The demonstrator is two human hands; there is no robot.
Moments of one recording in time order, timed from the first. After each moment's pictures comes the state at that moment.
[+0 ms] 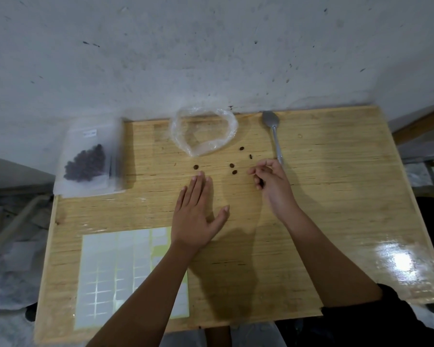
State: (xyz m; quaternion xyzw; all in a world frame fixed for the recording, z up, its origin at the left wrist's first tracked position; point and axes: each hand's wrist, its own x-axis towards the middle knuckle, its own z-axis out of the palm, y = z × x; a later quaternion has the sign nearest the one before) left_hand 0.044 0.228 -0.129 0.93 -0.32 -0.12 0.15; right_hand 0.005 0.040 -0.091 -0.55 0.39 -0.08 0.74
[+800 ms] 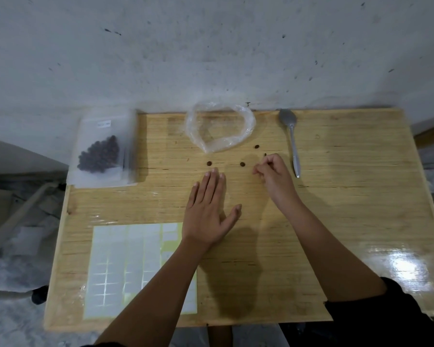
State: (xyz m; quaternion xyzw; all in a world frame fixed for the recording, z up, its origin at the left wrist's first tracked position) left_hand 0.045 0.226 -0.135 0.93 -0.33 -0.12 0.11; right_hand 0.027 0.051 -0.101 -0.70 0.36 -0.05 0.61
